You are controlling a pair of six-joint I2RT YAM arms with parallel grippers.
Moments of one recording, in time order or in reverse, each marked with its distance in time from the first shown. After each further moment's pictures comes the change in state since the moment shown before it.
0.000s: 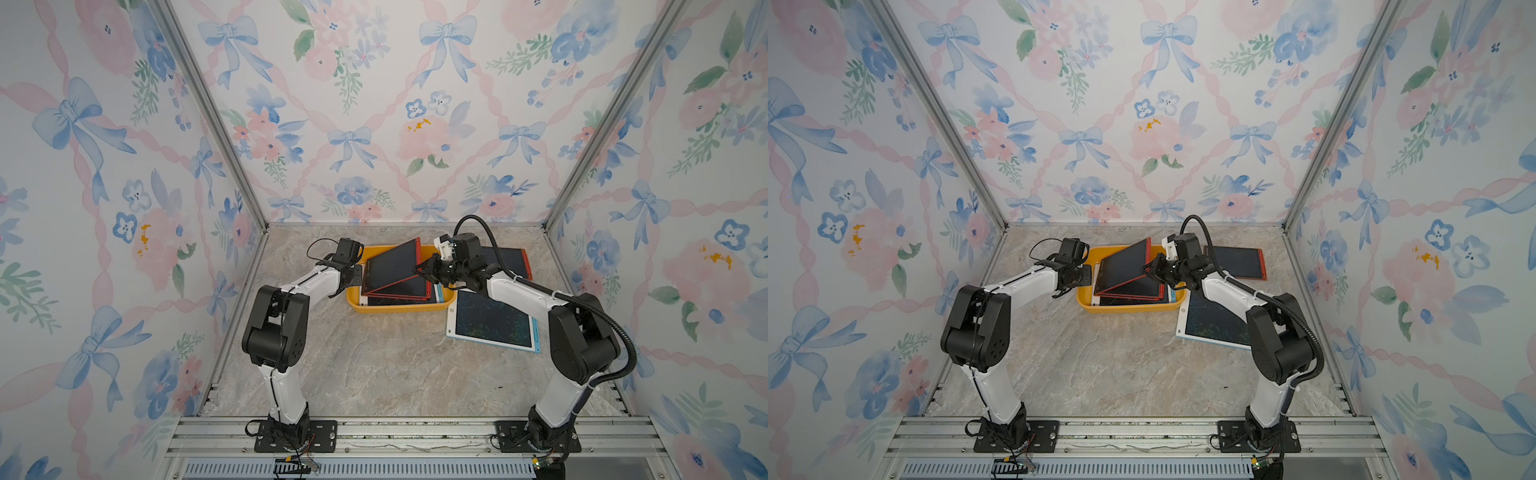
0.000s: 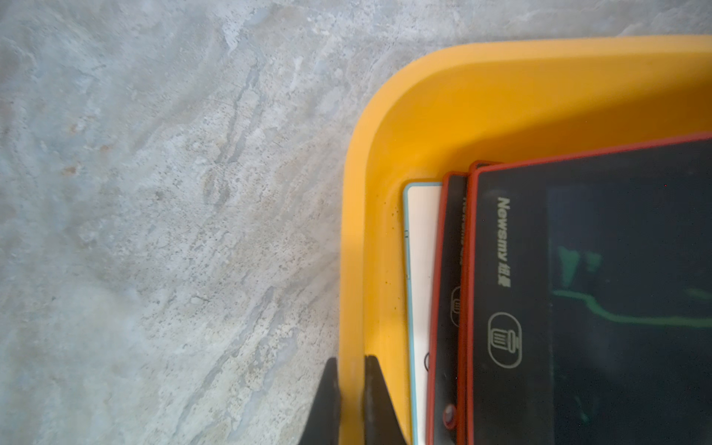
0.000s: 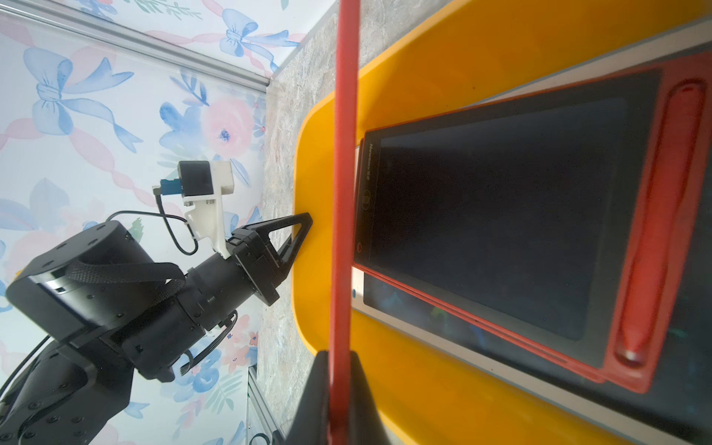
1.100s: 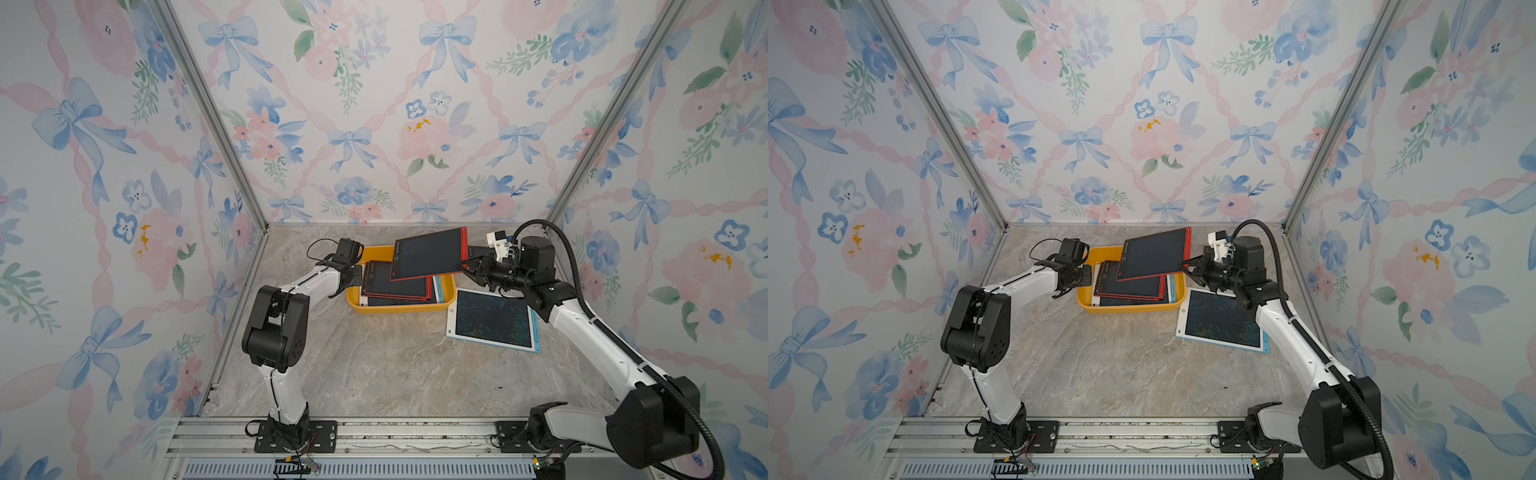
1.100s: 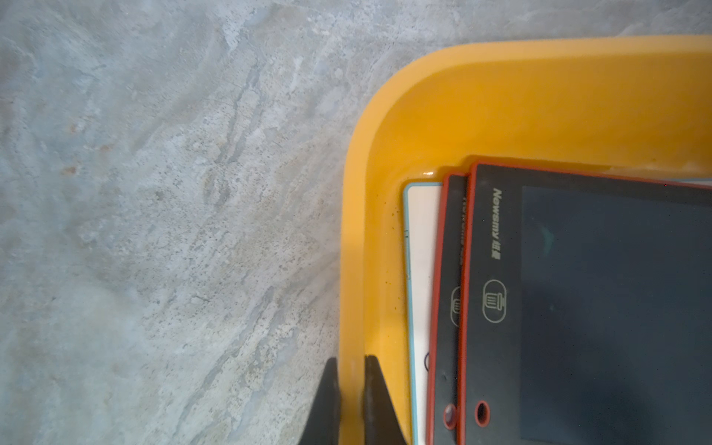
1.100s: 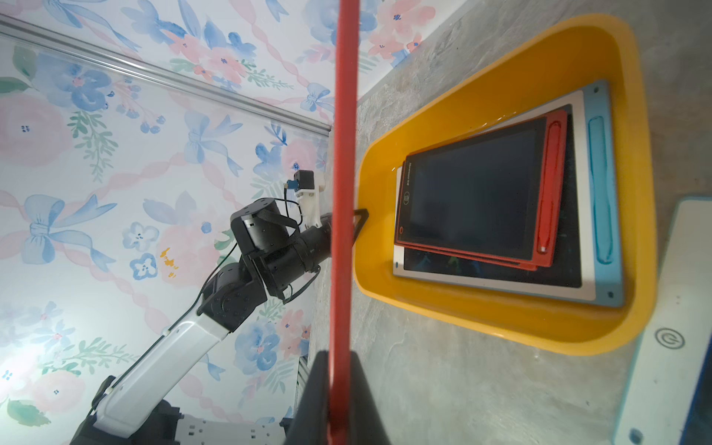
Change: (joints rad) left arm 0.000 0.000 0.000 0.000 0.000 0.000; right arm -0.218 -0.535 -0.233 -0.157 -0.177 0.025
